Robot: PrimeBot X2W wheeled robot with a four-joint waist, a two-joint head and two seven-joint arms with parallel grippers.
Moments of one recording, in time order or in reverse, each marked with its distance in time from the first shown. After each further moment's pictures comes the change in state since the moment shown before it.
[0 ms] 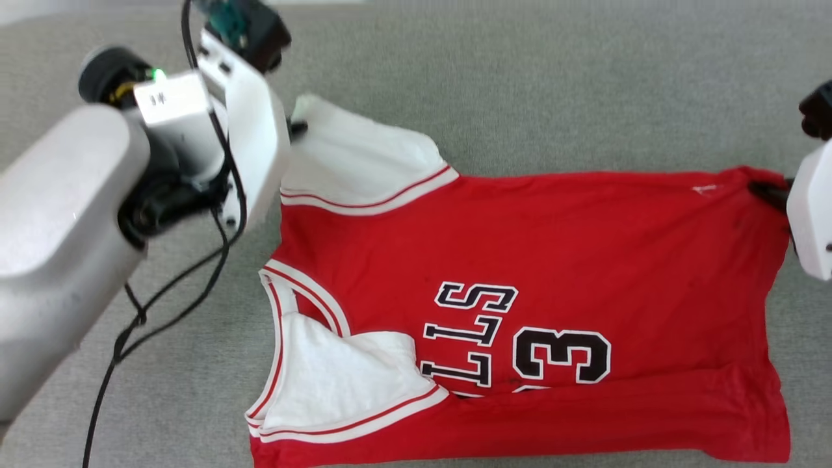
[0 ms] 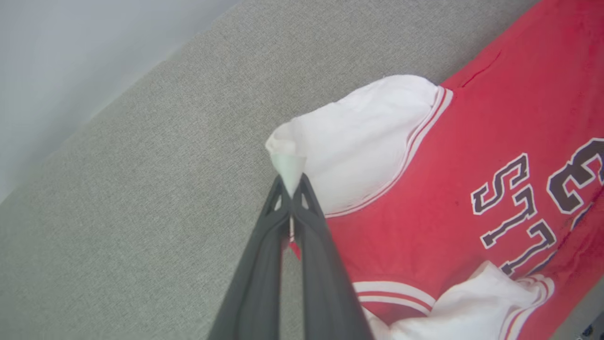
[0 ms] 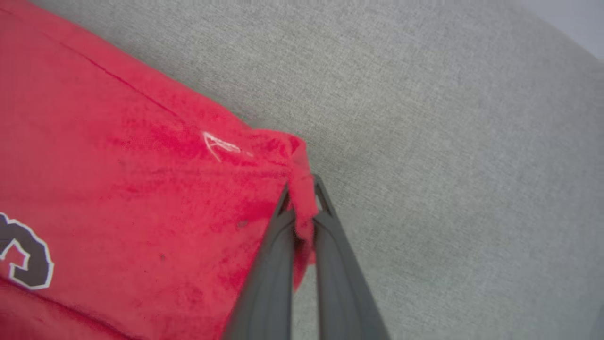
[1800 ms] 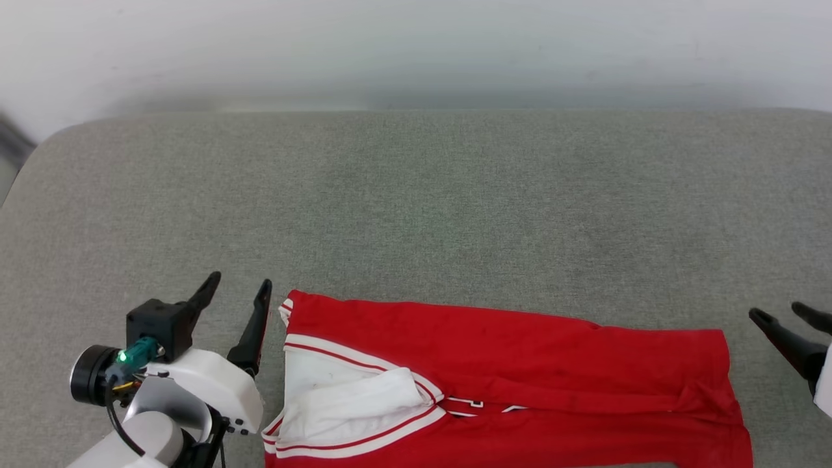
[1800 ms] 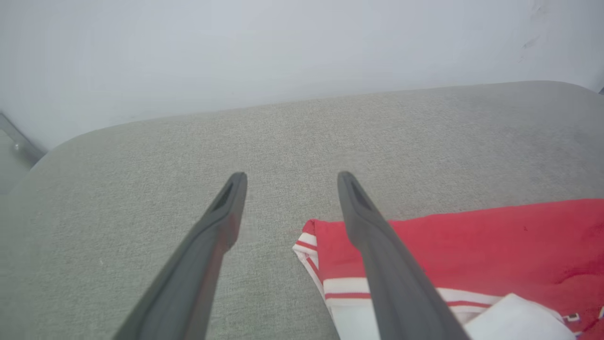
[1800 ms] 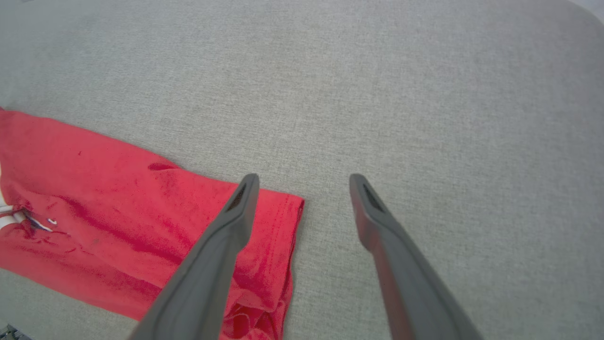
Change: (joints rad) left arm 0.786 0.074 0.119 -0.190 0.069 0.479 -0.919; right arm 0.638 0.064 -0.434 -0.102 0.039 0.000 -0.306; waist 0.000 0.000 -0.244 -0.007
